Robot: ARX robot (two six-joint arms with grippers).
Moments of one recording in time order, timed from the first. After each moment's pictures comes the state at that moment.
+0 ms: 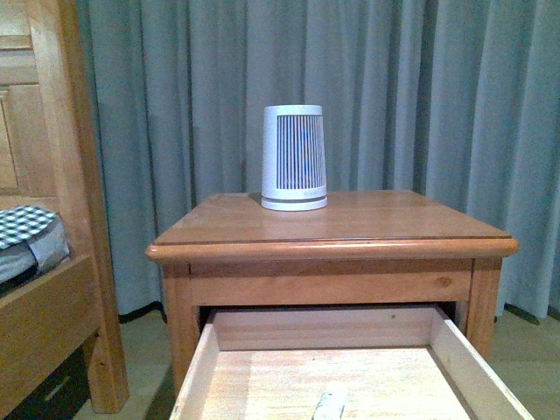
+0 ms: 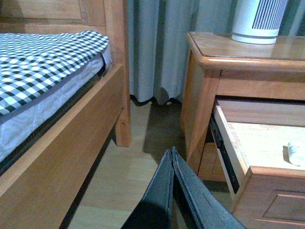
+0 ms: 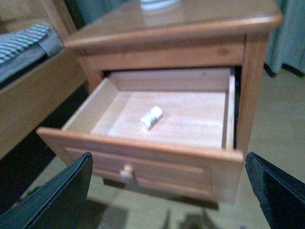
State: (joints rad) left arm 0.00 0.18 0.02 0.17 0.00 -0.01; right arm -0.09 0.47 0.24 0.11 -0.39 0.14
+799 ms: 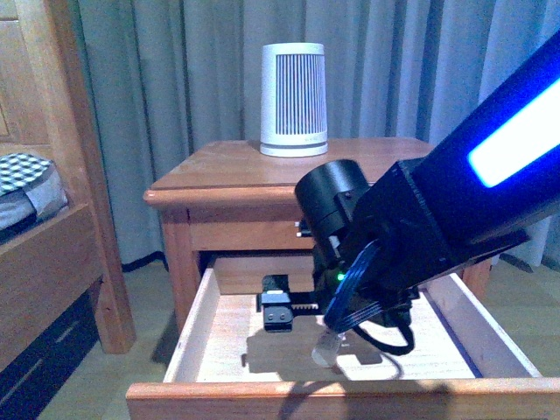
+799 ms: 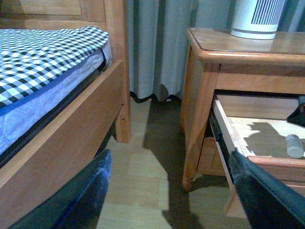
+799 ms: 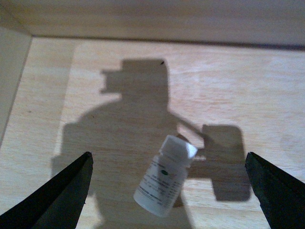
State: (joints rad) left arm 0.00 0.01 0.01 0.00 0.00 -0.01; right arm 0.41 2.26 1.50 -0.01 0.22 0.30
